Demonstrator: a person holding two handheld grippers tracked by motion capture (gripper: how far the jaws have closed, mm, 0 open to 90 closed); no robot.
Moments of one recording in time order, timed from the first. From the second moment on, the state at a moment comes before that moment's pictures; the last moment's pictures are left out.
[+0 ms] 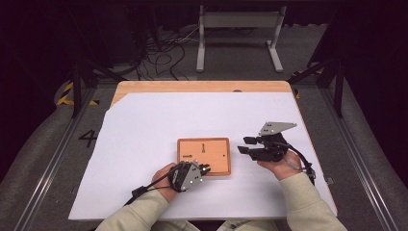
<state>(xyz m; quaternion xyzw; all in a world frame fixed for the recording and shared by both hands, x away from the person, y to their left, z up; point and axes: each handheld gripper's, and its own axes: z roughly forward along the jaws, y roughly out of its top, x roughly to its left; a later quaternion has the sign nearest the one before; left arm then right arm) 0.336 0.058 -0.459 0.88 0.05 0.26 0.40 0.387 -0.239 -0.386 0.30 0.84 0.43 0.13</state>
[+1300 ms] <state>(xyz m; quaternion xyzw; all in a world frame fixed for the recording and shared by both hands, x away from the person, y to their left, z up) 0.330 0.058 -0.461 0.88 0.03 0.27 0.40 0.456 -0.187 -0.426 0.33 0.86 0.39 -0.05</state>
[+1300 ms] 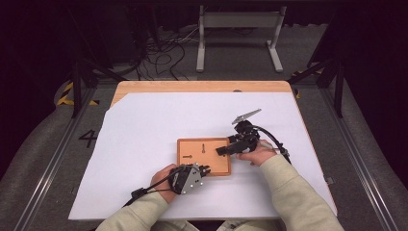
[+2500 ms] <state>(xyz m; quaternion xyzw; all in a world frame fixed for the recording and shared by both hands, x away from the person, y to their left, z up) 0.321 0.059 -0.457 0.89 0.02 0.25 0.39 0.454 -0.188 -0.413 0.32 0.85 0.40 -0.12</state>
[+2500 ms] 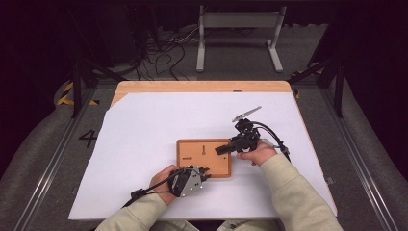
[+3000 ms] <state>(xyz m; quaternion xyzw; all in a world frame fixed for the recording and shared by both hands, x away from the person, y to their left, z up) 0.317 0.108 -0.423 0.85 0.11 0.18 0.48 0.435 -0.189 -0.399 0.27 0.87 0.39 -0.08</state>
